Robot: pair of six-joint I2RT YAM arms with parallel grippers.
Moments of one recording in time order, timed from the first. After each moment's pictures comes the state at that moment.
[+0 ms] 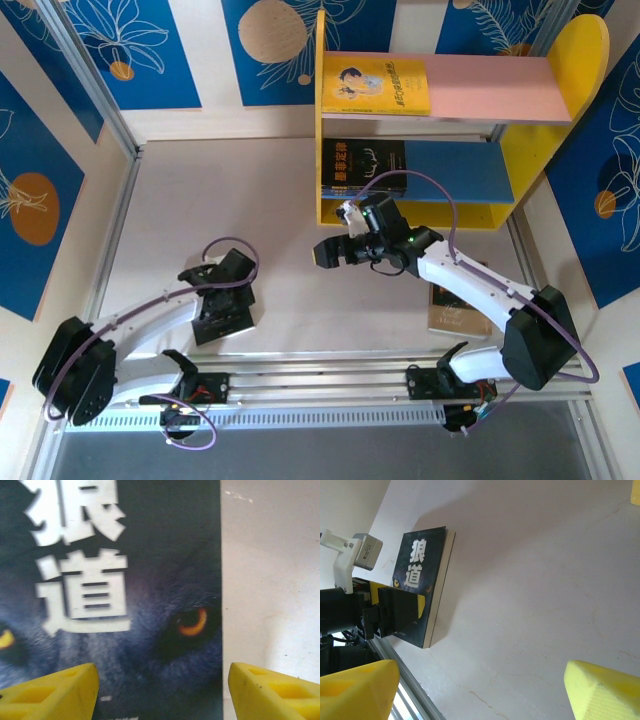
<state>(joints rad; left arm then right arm) -0.62 1.19 0.61 -0.68 -0.24 -0.89 0.63 1.34 0.96 -0.41 -0.42 0.41</state>
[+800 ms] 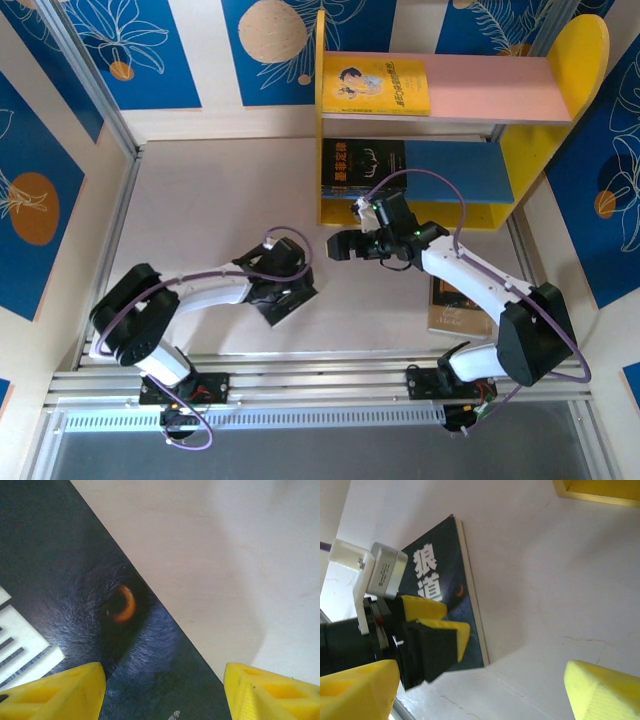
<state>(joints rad) -0.83 1.58 0.79 -0.19 -0.09 -0.85 0.53 1.36 0.96 -0.46 -0.39 0.41</state>
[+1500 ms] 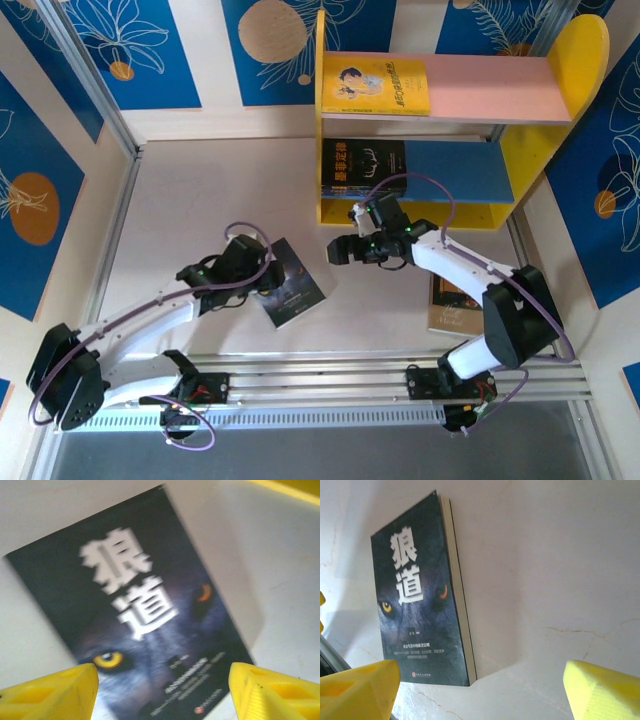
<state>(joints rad) -0.69 1.12 0.68 -0.50 -0.09 -0.78 0.53 1.48 0.96 -0.47 -0.39 0.38</state>
